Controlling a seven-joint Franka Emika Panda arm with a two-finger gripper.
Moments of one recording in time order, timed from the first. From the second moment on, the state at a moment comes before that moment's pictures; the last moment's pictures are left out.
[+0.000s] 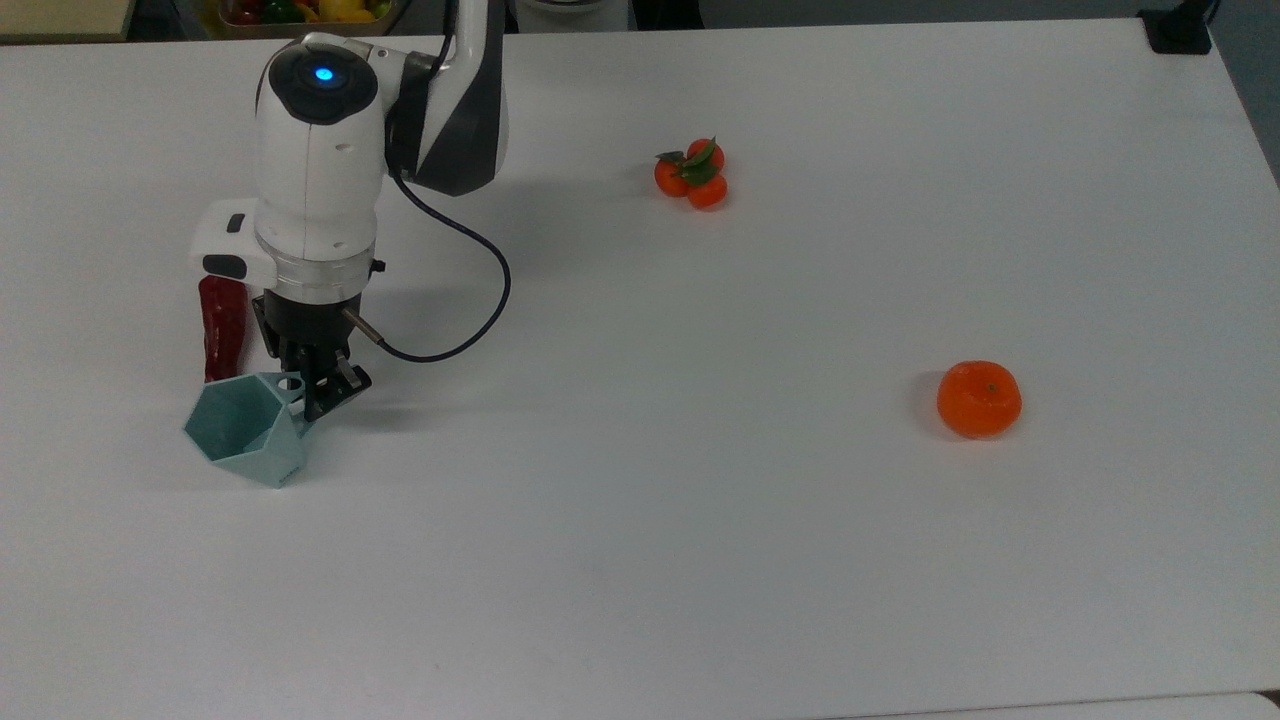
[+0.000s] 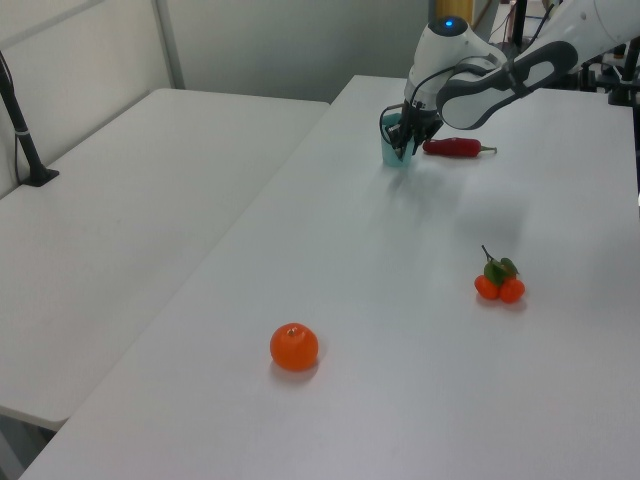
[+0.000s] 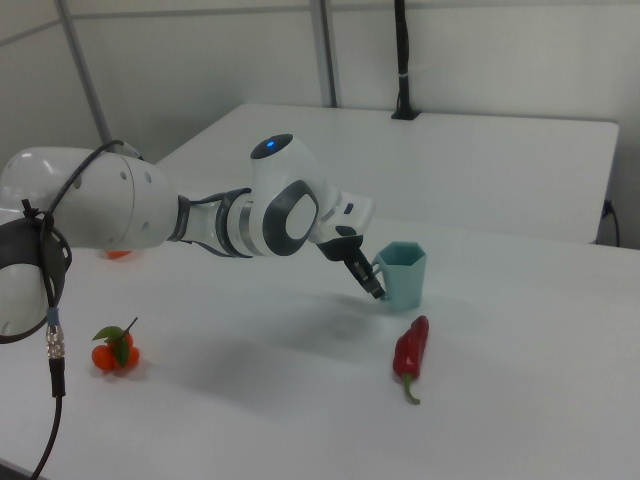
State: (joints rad) arm -0.07 0.61 -0.12 -1.55 -0.25 2.52 0.74
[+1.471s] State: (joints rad) arm -0.07 0.61 -0.12 -1.54 -0.26 2.52 0.74
